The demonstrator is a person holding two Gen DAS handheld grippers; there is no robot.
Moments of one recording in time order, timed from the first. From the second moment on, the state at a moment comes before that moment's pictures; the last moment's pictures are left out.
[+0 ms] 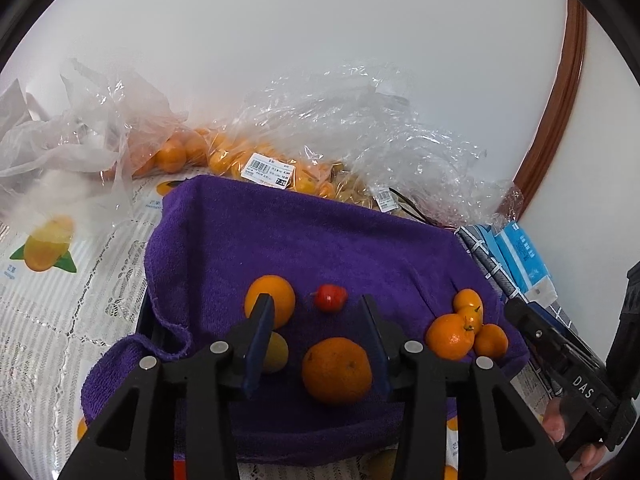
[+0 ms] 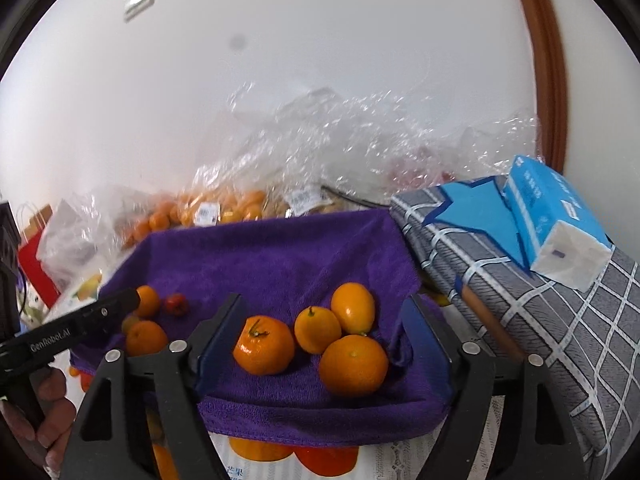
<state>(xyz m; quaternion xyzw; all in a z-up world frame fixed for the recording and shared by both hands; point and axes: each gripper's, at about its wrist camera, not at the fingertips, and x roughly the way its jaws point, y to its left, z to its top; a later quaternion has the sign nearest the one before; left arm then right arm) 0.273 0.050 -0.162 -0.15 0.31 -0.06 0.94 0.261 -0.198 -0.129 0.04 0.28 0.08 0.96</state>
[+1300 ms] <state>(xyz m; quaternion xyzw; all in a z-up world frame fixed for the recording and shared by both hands) 0.201 0.045 -0.151 -0.07 0.30 -0.15 0.94 0.165 -0.156 -0.154 0.02 0.38 0.08 0.92</state>
